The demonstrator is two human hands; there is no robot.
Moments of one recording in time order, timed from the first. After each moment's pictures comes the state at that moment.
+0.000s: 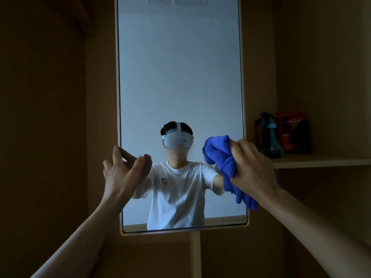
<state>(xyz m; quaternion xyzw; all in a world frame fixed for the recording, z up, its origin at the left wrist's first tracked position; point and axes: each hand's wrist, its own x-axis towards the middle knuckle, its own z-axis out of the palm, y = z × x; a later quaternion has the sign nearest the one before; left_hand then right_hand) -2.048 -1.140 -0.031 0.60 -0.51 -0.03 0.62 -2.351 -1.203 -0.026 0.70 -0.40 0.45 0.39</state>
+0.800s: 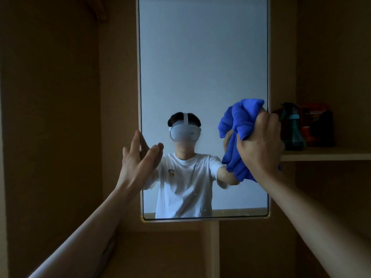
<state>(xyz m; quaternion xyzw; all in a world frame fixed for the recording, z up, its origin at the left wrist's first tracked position) -2.017 -1.143 -0.037 0.54 -0.56 -0.06 0.63 -2.291 -1.210 0.001 0.54 -0.47 0.64 0.28</state>
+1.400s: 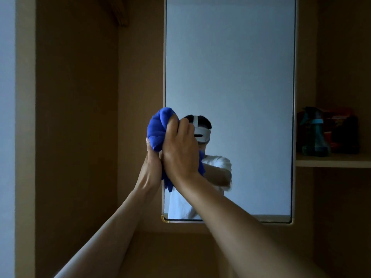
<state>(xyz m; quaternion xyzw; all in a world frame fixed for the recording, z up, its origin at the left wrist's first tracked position) -2.002 -1.146 -0.039 0.44 -0.52 -0.17 0.71 -2.077 -1.158 -0.003 0.67 -0.40 0.54 0.31</state>
